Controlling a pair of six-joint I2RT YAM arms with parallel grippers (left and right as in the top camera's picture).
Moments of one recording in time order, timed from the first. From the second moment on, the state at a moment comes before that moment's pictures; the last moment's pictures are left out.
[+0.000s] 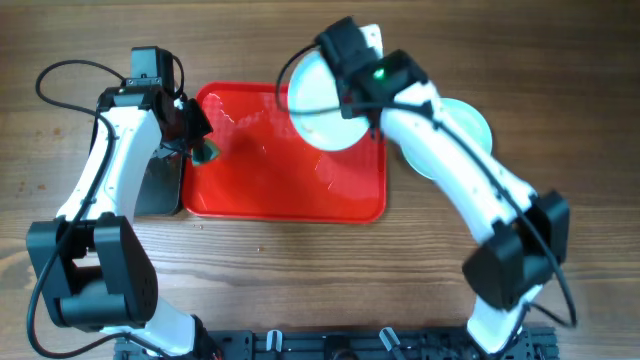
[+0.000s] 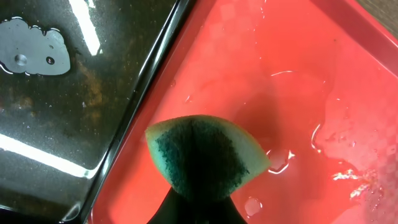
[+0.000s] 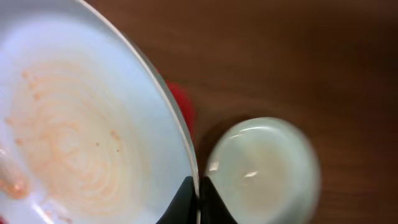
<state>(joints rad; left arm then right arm) 0.04 1.76 1.33 -0.87 0.06 -0.45 0.64 1.92 1.83 -1.07 0.62 0.34</state>
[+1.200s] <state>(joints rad) 0.04 1.76 1.33 -0.87 0.05 -0.45 -0.01 1.93 1.67 -1.01 -0.11 0.19</state>
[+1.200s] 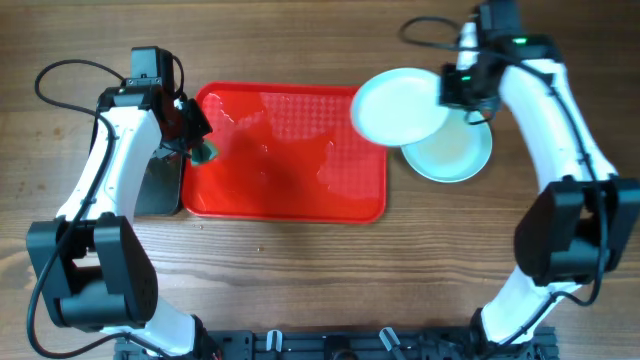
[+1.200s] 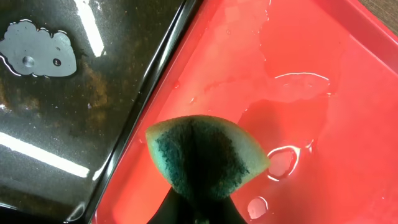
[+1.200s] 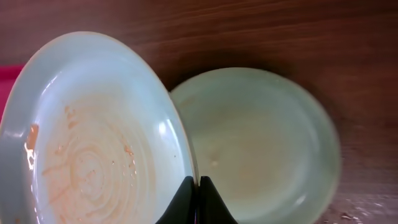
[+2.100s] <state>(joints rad) 0.04 1.76 1.33 -0.87 0.05 -0.45 -0.14 1.92 1.33 -0.89 -0.03 0.34</state>
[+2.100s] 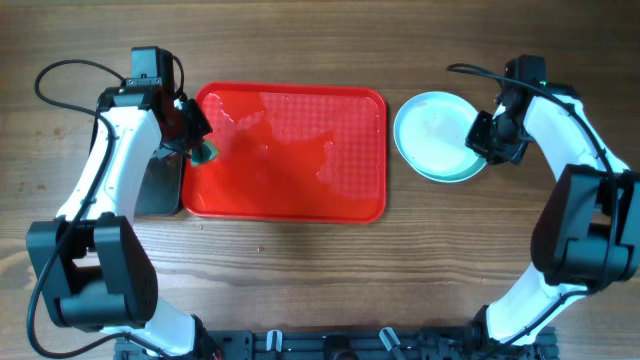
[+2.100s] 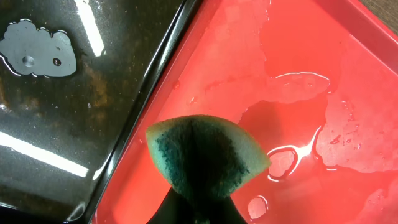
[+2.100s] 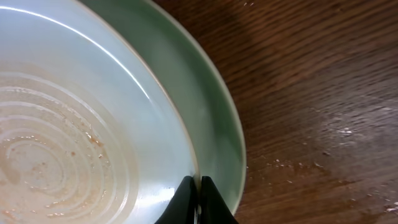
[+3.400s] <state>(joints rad) 0.28 1.86 1.41 -0.85 -0.23 -0.41 -0.02 1.80 1.35 -0.83 -0.24 0.17</state>
